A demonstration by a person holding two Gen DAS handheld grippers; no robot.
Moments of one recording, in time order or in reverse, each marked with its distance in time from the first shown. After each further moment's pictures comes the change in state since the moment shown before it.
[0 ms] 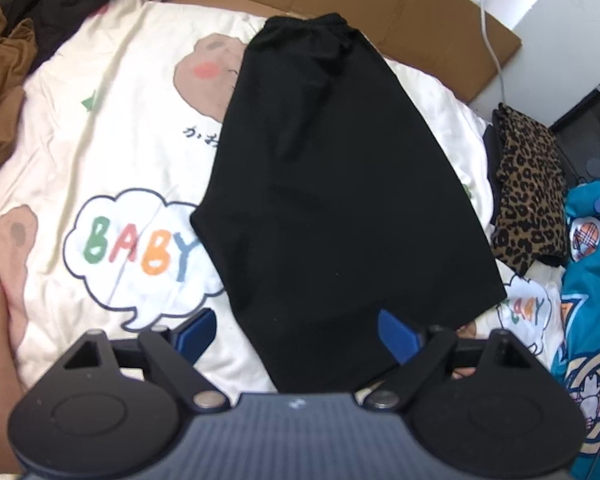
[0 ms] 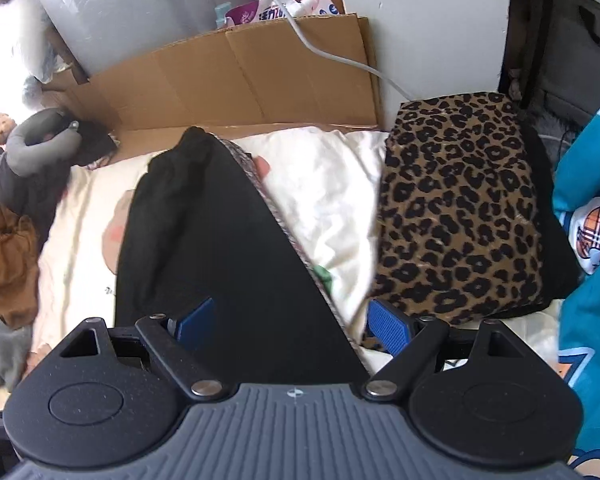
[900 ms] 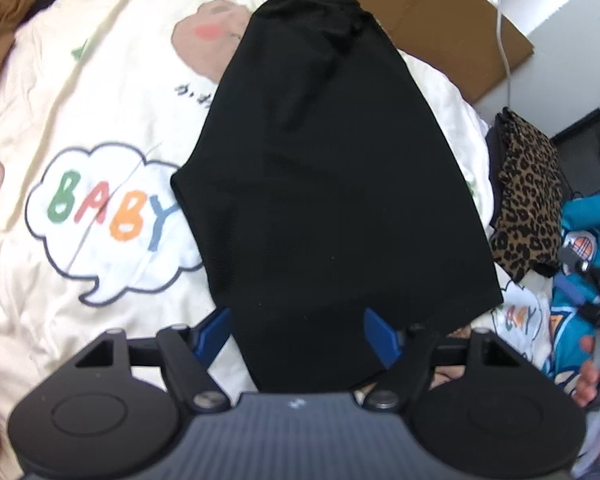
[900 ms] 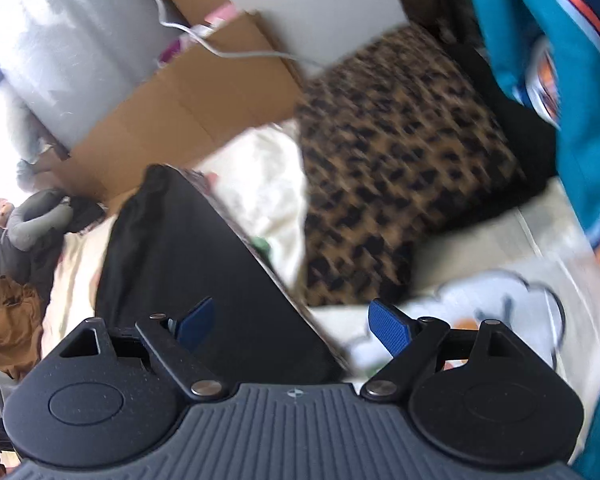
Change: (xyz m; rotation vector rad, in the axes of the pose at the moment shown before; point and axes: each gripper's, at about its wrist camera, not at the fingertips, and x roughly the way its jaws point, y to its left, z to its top) left arm 0.036 0.023 -0.017 -0.120 0.031 -0.111; right arm 0.051 -0.102 -0.122 0.238 -0.200 0.104
